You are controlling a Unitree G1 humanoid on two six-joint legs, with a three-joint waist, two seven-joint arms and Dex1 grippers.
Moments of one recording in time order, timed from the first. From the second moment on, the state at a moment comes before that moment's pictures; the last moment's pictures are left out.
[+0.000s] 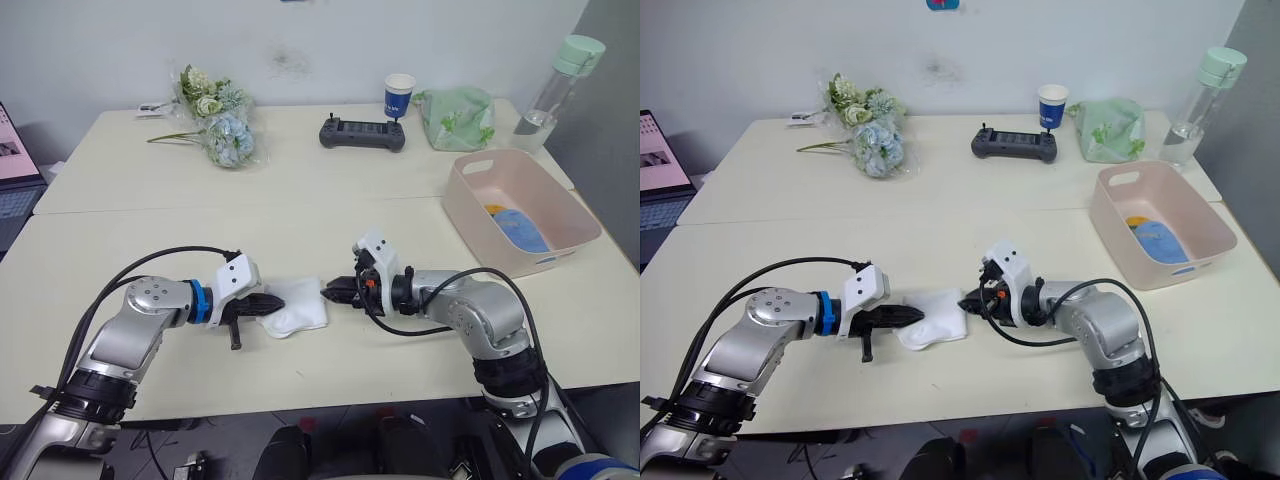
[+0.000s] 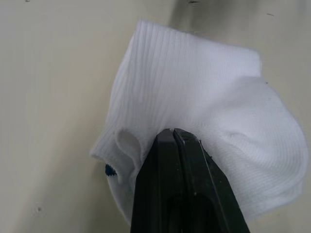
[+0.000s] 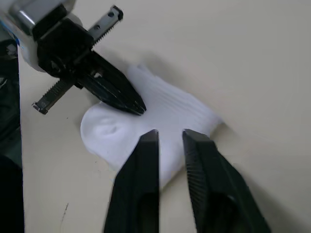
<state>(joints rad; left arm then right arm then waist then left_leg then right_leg) -0.30 0.79 -0.14 0.03 -0.23 0.30 -1.13 -0.53 -0.20 0.20 -0.23 0.41 1.21 0.63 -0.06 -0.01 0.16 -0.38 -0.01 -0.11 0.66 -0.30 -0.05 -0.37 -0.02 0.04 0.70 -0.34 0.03</state>
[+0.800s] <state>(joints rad) -0.27 0.81 -0.11 0.01 -0.24 0.34 -1.13 -0.69 0.13 0.16 0.11 0.46 1.34 0.46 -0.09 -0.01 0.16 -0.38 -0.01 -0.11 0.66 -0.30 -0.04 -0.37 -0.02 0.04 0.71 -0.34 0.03</state>
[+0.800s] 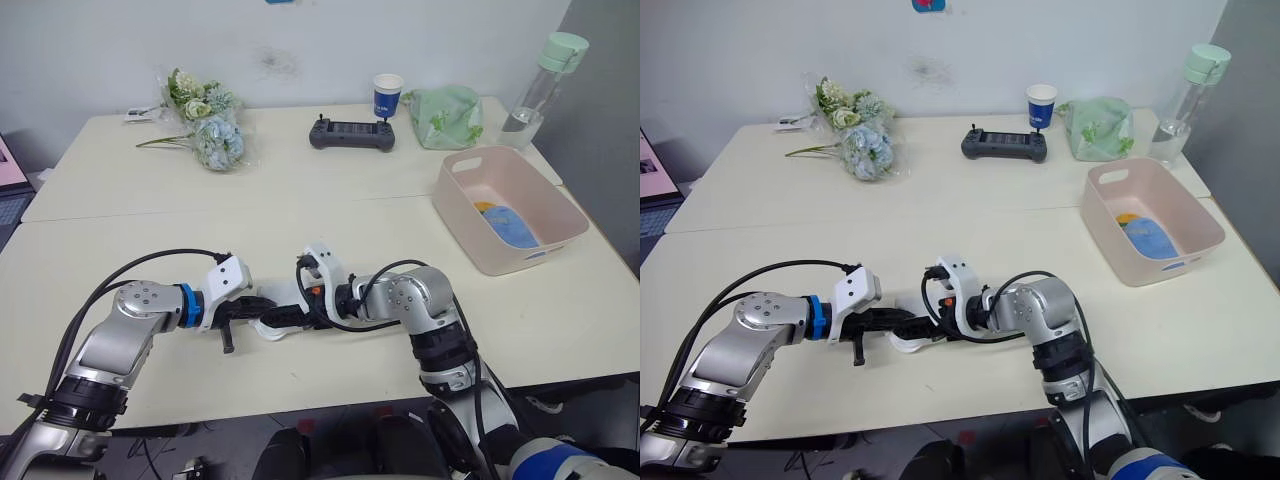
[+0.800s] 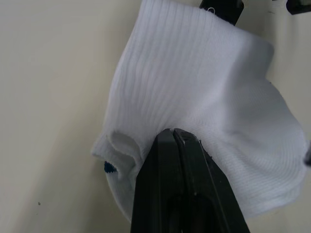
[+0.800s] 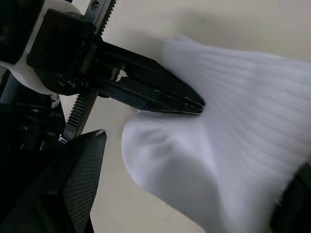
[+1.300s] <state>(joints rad) -0.23 0.82 -0.07 0.00 -0.28 0.35 -1.13 -0.72 0.13 0.14 0.26 0.46 1.23 0.48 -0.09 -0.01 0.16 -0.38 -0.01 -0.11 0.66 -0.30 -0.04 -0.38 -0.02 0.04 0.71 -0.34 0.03</state>
